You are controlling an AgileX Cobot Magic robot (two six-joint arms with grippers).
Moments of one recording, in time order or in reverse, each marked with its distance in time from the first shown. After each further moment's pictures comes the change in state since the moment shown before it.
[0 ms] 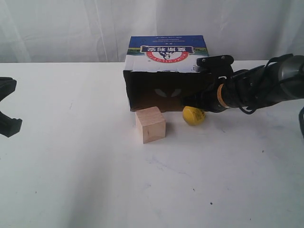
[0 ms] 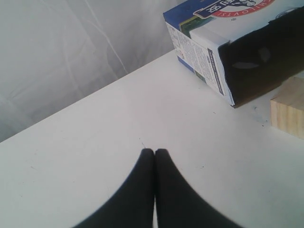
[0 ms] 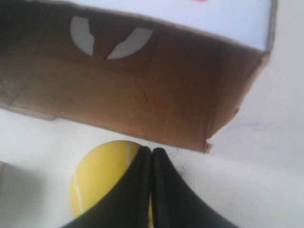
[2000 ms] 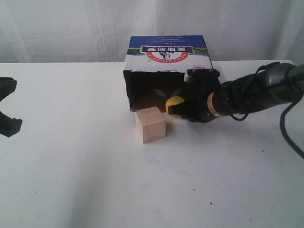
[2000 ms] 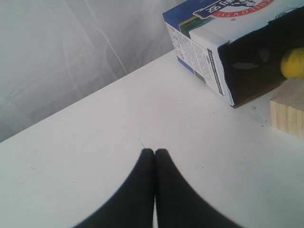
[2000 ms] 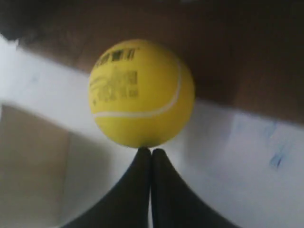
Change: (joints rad) left arm 0.000 0.000 0.000 0.000 0.001 0.000; right arm -0.011 0.073 -0.044 0.090 -0.206 -0.018
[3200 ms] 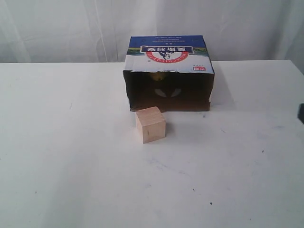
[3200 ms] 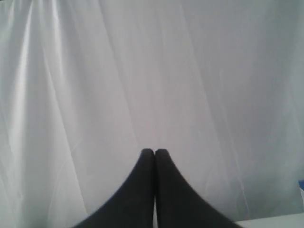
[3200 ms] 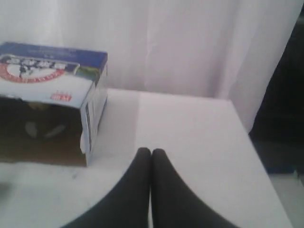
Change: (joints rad) left arm 0.000 -0.783 0.028 -0.002 -0.338 -0.004; right arm -0.036 -1.330 0.757 -0.099 0.477 -0.083
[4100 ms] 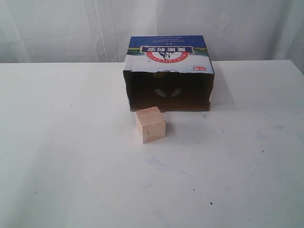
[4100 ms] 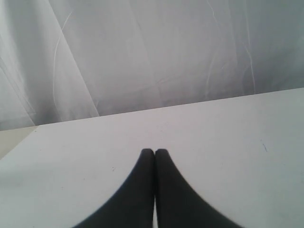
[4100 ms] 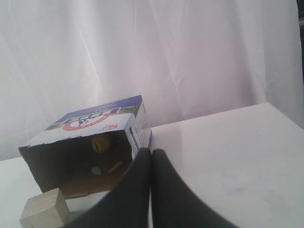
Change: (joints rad) left arm 0.000 -0.004 0.356 0.000 -0.128 -0.113; right arm 0.000 -0.686 0.360 0.307 -0.078 0.007
